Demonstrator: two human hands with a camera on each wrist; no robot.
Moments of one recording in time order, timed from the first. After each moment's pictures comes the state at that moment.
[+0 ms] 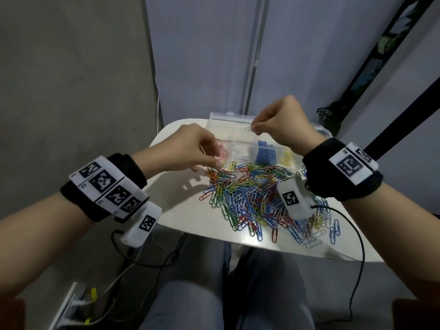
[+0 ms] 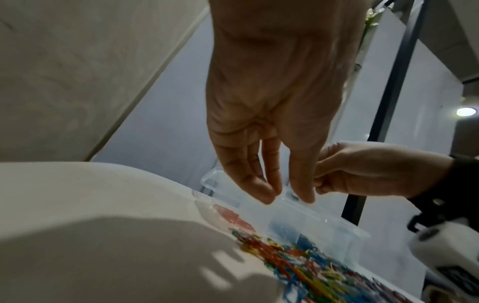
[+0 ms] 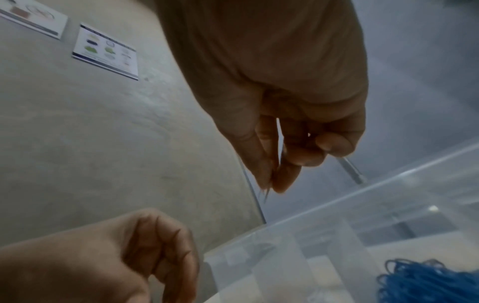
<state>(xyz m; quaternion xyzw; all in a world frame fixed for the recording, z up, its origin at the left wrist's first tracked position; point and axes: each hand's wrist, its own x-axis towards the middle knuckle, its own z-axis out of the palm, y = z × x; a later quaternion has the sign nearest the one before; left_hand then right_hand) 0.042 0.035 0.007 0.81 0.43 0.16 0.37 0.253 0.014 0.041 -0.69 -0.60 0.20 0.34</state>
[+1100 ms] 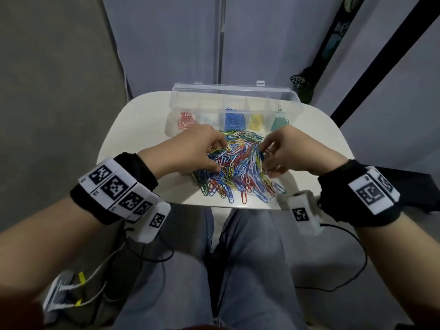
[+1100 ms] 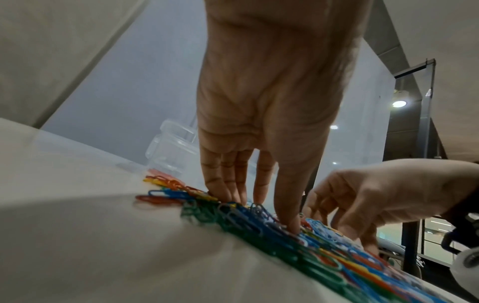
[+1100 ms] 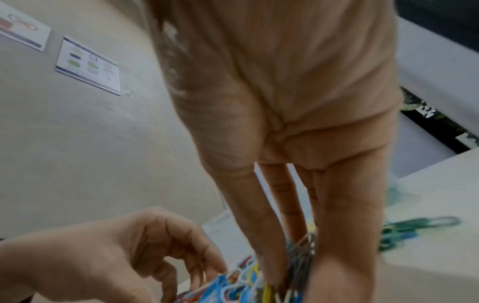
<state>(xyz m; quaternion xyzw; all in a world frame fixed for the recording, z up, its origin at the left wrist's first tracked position) 0.103 -0.009 -0.022 0.92 0.34 0.03 0.20 0.302 -0.099 0.006 -0.75 -0.53 0.35 0.17</state>
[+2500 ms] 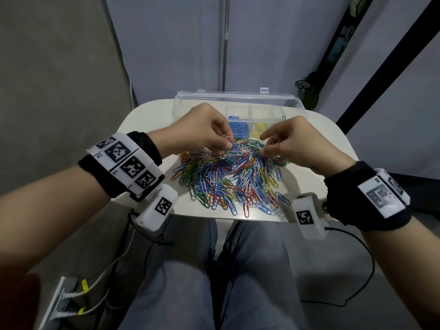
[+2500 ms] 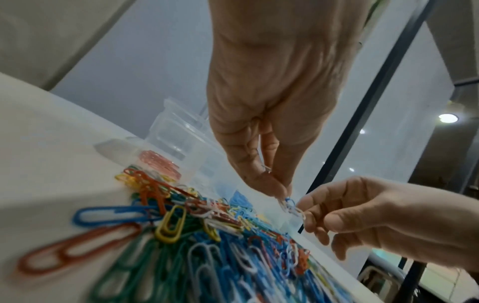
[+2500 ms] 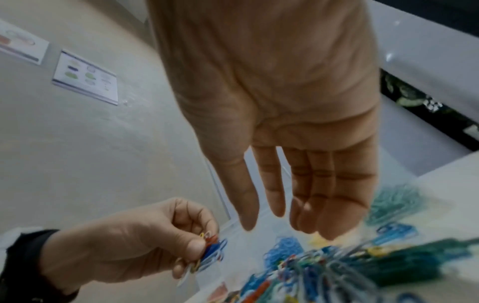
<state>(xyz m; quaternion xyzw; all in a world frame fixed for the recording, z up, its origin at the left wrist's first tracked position) 0.118 0.014 0.003 0.78 0.38 0.16 0.46 0.313 -0.078 0.008 -0.73 -0.56 0.28 0.27</state>
